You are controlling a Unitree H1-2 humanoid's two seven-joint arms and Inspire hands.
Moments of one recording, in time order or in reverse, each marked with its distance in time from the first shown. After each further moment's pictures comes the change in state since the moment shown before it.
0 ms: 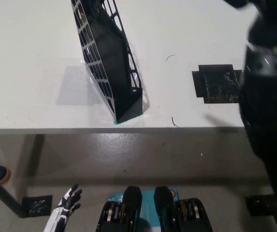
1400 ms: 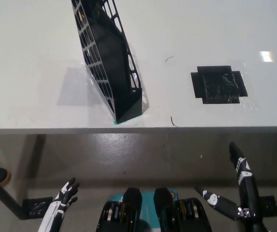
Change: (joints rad) left_arm -0.021 0.022 0.001 0.000 -0.003 -0.018 -0.001; right_arm 0.887 0.091 0.000 0.271 0.308 -0.186 0.194
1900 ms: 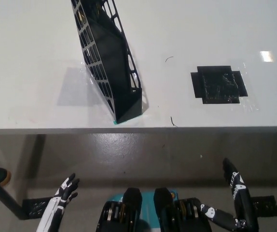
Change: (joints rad) left_arm -0.017 0.000 0.003 0.000 -0.001 -0.002 0.000; right_arm 0.021 0.003 -0.013 0.090 0.057 -0.014 0.074
